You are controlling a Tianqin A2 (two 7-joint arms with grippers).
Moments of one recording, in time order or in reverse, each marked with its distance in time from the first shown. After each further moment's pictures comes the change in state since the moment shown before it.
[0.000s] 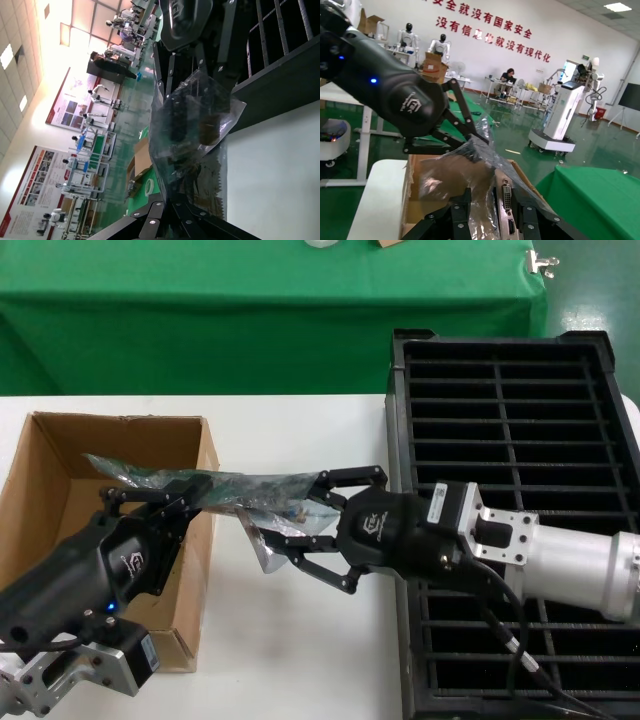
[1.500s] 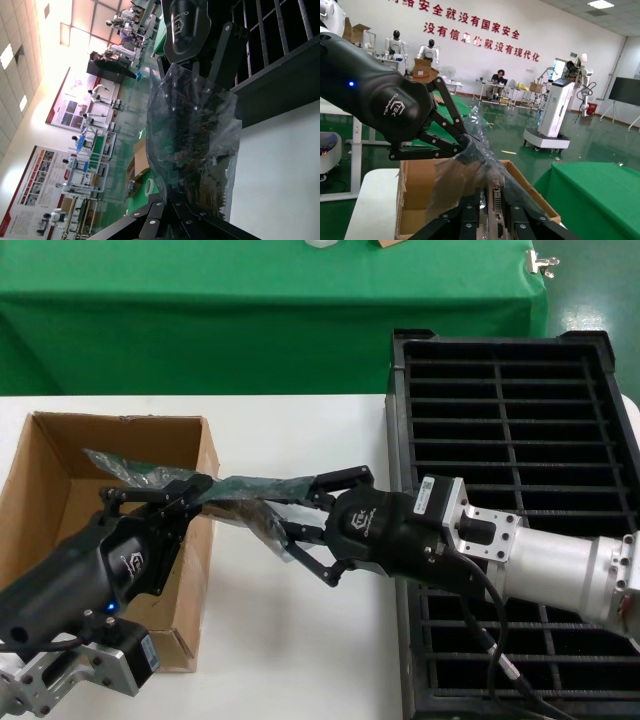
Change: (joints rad) left arm 0.000 0.000 0.000 0.000 0.000 0.000 0.000; right arm -0.003 -0.051 0.004 -0.048 0.000 0.030 0.014
